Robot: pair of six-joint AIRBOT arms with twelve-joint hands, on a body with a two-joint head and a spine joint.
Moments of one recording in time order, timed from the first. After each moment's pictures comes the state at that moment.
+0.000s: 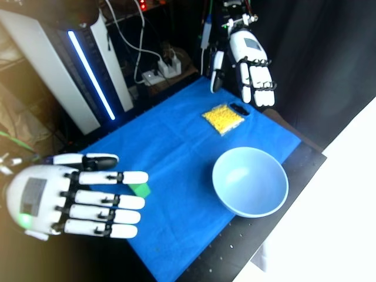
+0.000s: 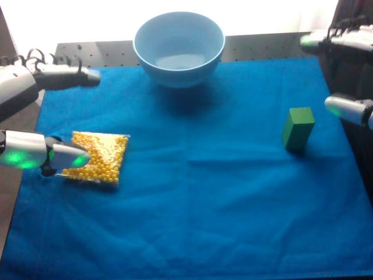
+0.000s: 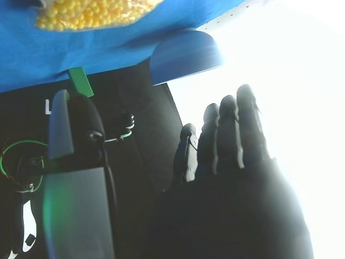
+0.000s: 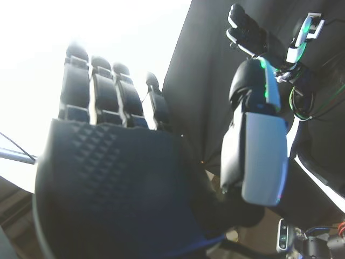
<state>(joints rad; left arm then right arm) 0.95 -0.79 1.03 -0.09 -0.80 0.85 -1.03 -1.04 1.35 0.00 1.14 -0.43</state>
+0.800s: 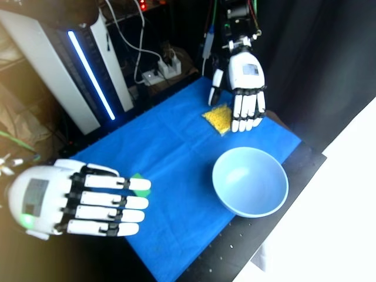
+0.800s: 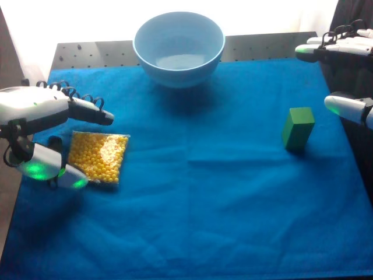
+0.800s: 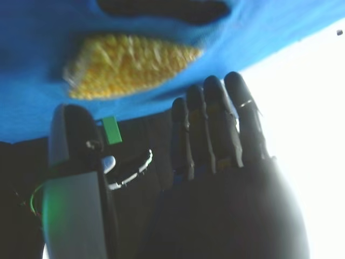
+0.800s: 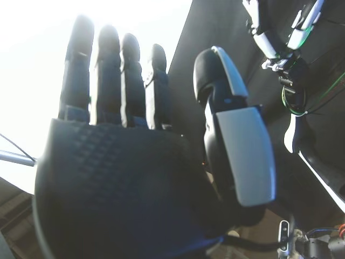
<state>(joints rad) 0.79 -0.90 1.16 0.19 -0.38 0.76 -1.03 -1.05 1.35 -0.01 1.13 -0.43</state>
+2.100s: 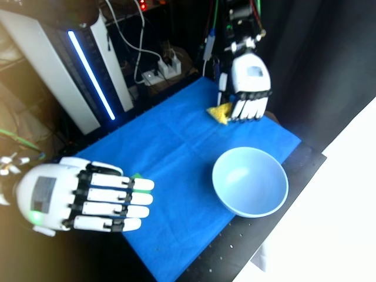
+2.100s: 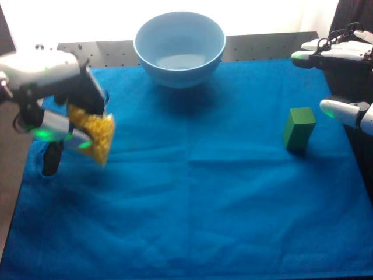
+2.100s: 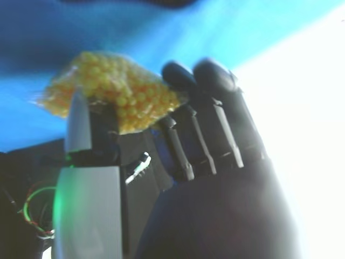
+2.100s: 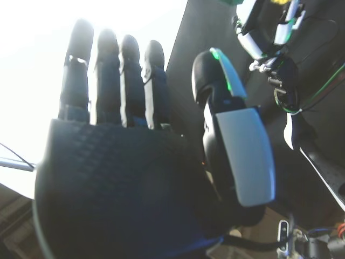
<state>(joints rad) 0.62 -0.92 1.20 0.28 -0.34 0.76 -1.03 -1.06 1.35 -0.01 1.13 -0.43</state>
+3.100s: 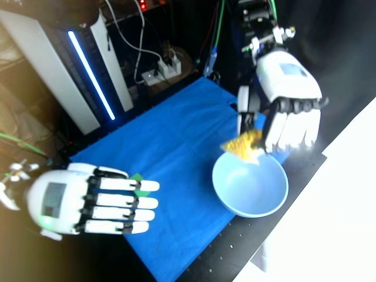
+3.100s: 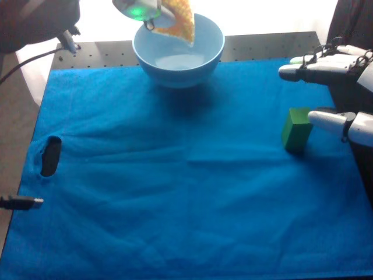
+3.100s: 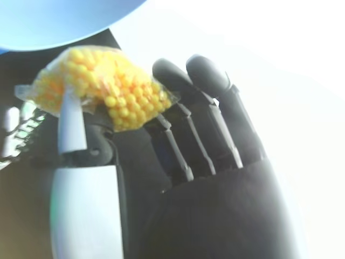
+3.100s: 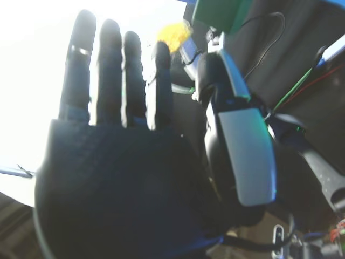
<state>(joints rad) 0.29 -1.34 1.62 0.08 -0.31 0.97 -1.03 -1.14 1.43 -0.05 1.13 -0.43</state>
